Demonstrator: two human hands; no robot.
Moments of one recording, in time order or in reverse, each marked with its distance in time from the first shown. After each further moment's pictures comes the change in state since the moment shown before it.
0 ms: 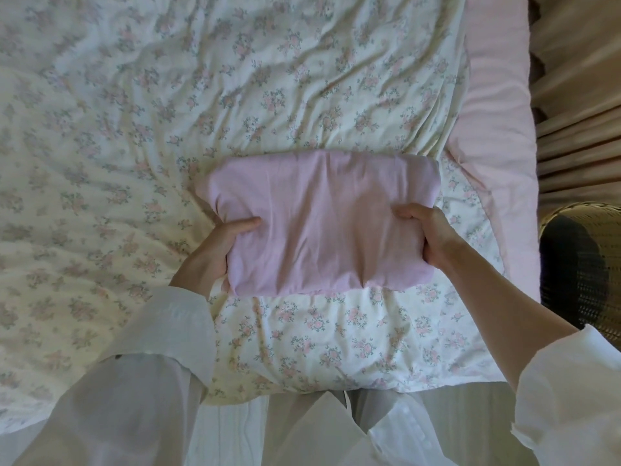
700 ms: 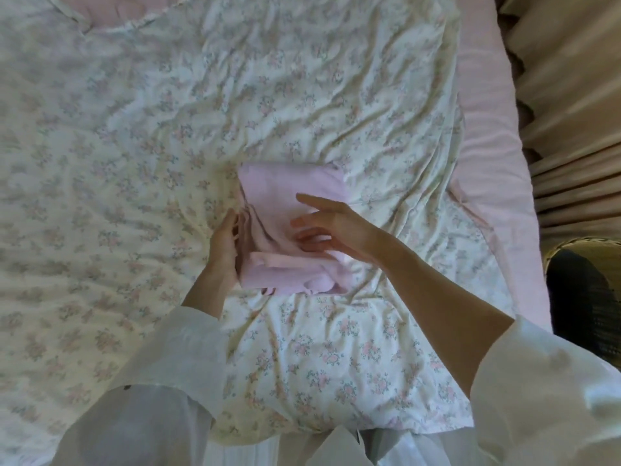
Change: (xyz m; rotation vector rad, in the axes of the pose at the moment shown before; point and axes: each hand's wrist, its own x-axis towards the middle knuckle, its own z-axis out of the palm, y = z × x) left_hand -0.004 0.045 -0.003 -0.237 0.201 0.245; right_hand -0.033 -0.052 0.131 -0.245 -0.573 -0.166
